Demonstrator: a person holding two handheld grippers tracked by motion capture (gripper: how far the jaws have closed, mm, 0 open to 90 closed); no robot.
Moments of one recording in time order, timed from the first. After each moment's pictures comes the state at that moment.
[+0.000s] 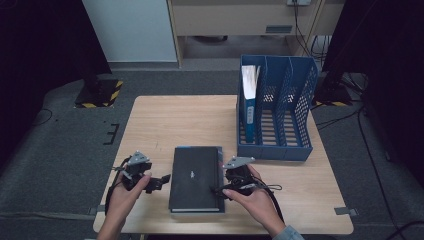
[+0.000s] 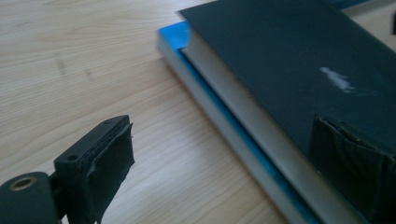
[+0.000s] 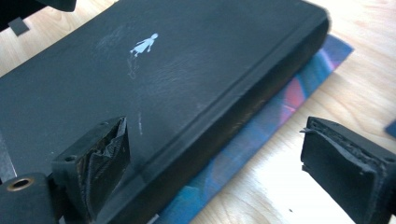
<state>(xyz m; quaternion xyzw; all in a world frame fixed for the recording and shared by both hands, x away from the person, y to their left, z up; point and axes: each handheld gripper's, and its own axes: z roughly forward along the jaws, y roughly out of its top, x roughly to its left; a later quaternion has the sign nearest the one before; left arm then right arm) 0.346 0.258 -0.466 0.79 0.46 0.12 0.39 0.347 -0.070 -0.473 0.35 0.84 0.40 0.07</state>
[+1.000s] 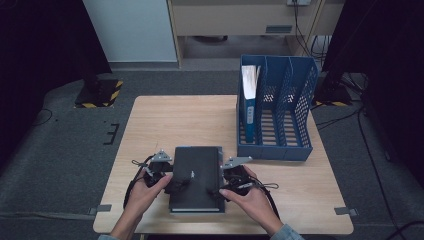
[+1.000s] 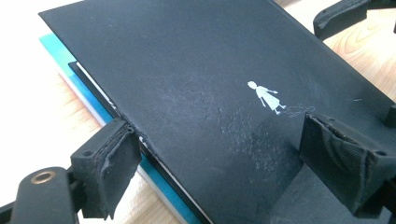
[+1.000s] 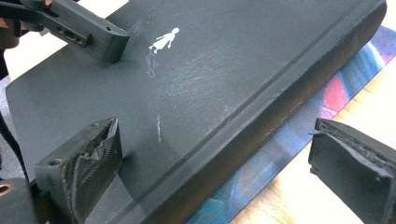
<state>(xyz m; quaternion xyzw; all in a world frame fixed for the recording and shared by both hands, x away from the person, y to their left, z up) 0.362 0.208 -0.474 0.83 0.40 0.05 0.39 0.353 -0.066 -0.483 0.34 0.85 0.41 0.03</state>
